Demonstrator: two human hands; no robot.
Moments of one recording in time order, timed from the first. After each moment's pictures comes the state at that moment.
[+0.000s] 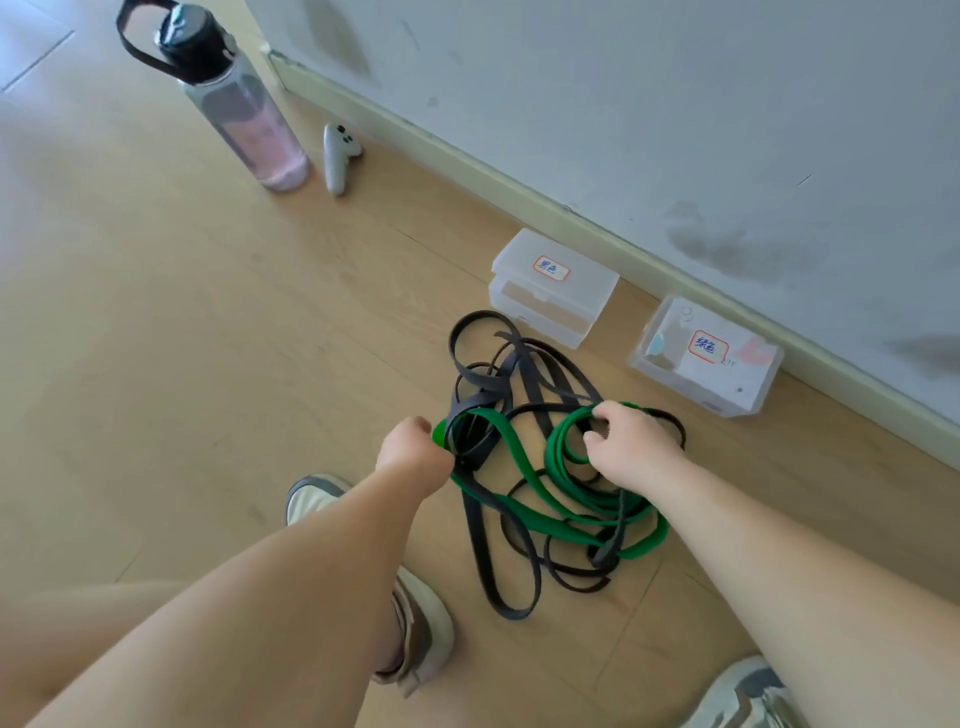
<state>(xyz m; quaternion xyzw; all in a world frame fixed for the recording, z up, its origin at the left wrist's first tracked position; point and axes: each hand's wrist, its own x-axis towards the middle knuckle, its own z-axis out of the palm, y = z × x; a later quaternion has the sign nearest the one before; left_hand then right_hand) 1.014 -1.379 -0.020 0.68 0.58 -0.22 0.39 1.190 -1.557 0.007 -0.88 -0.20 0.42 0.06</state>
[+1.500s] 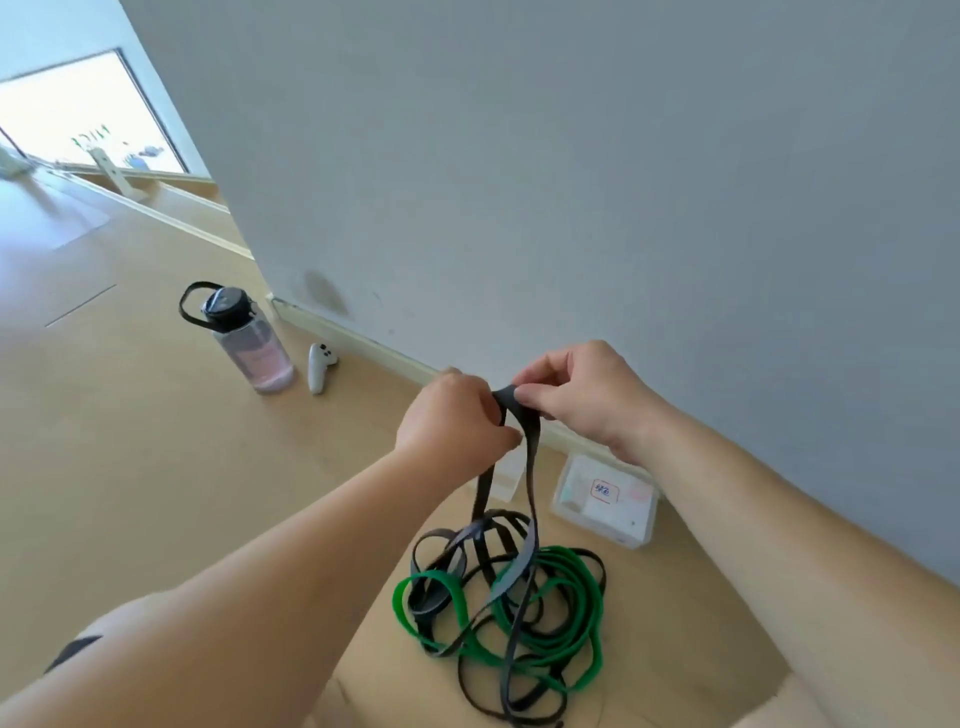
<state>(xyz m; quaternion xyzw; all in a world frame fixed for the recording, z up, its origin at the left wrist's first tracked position) 1.136 -1.394 0.264 0.89 0.34 -0.01 0.30 1.242 -1.512 0.290 -0.83 -0.24 0.30 0.41</state>
